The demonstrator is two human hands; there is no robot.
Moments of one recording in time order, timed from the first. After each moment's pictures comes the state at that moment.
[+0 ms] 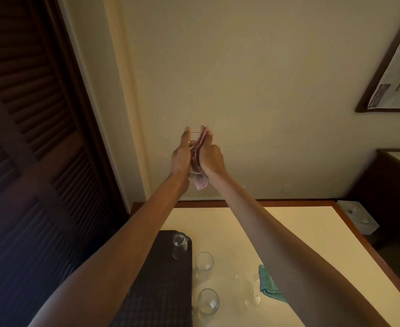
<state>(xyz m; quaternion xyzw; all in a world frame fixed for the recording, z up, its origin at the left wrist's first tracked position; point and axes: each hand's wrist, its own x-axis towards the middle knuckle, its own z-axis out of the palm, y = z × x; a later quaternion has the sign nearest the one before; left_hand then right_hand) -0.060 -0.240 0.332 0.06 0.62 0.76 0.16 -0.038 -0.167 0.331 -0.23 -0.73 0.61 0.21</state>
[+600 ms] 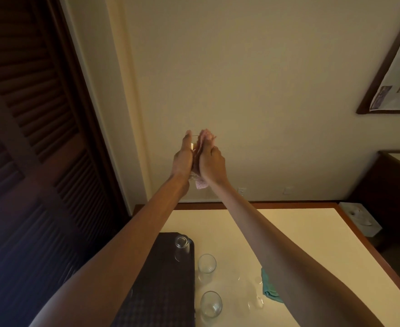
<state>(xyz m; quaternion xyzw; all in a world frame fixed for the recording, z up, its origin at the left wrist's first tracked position) -0.065 -0.248 0.330 0.07 0.64 0.74 0.18 -0.031 -0.175 0.324 -0.19 -0.75 0.57 0.27</state>
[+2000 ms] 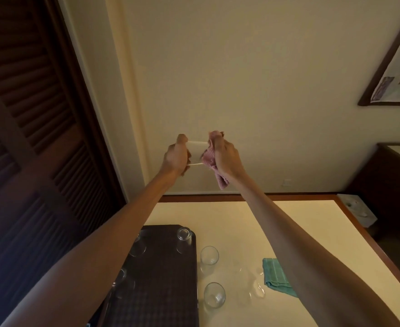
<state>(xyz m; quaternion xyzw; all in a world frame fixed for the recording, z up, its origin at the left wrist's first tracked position) -0.099 -0.272 0.307 0.14 0.76 0.62 0.10 -0.026 -0.147 0.315 -0.15 -0.81 0.53 0.22</state>
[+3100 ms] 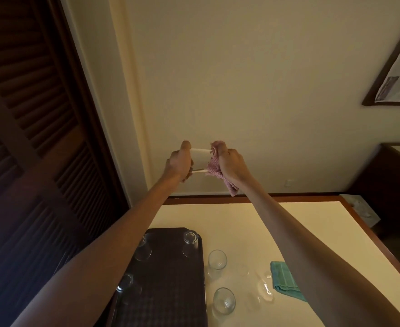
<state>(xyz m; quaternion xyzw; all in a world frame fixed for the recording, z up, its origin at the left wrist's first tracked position) -0.115 -0.285 0.297 0.13 0.80 0.58 0.12 -0.041 -0.153 0.304 -0.16 -0.86 0.46 0.17</state>
